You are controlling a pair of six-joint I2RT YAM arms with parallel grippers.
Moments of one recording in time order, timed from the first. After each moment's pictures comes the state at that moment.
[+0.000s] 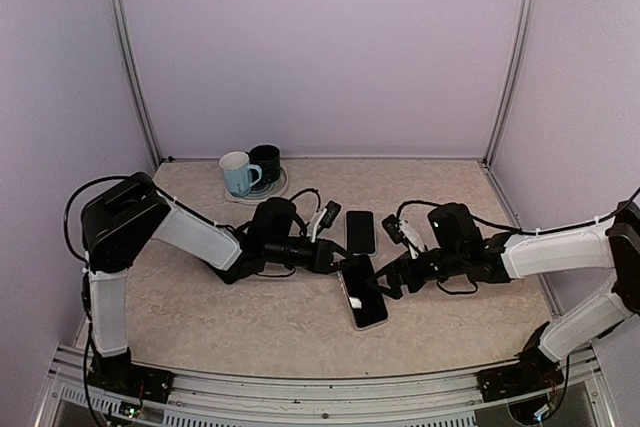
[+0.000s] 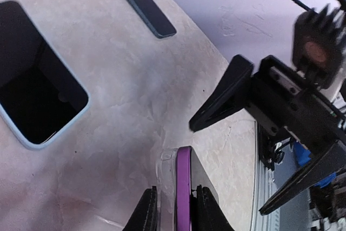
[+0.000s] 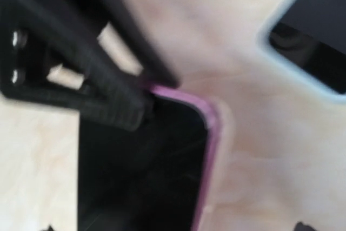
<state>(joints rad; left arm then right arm) -0.84 2.07 1.05 0.64 0.58 -0.60 0.72 1.40 0.63 0.07 -0.34 0.24</state>
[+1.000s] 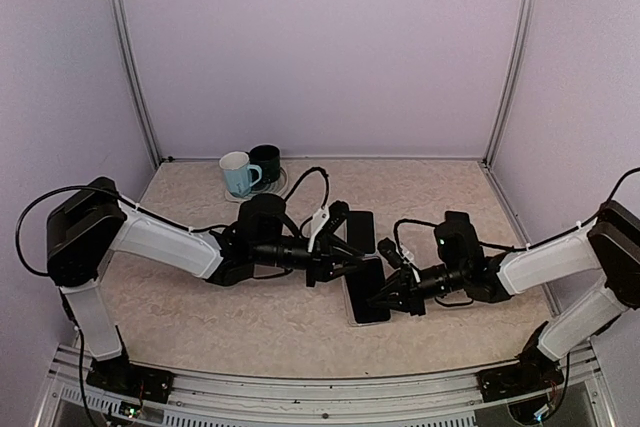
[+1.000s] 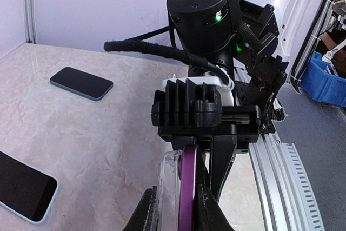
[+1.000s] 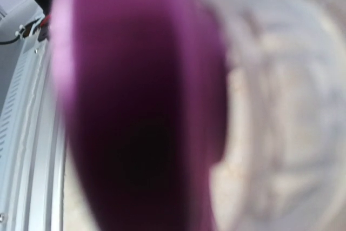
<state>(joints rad) -0.94 1.84 0.93 0.68 0.59 -0.06 0.72 1.48 0.45 0.45 -0.76 0.01</state>
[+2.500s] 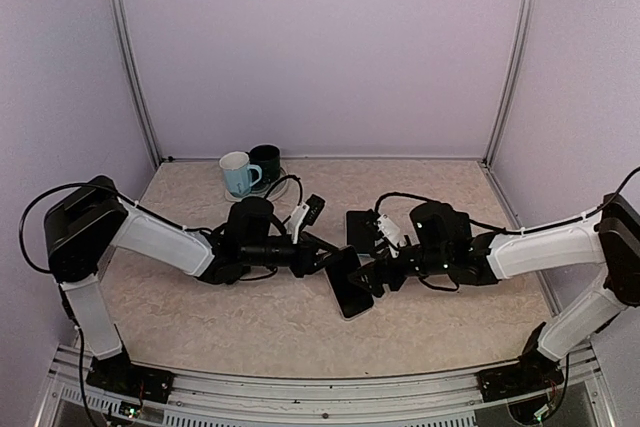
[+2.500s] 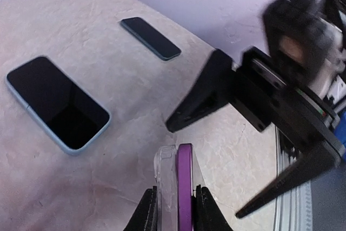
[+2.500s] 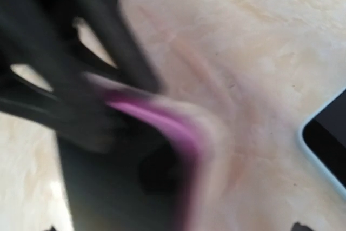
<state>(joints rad) -0.85 1.85 0.86 0.65 0.44 -0.35 0.85 1.49 0.69 0.22 -0.19 0.09</state>
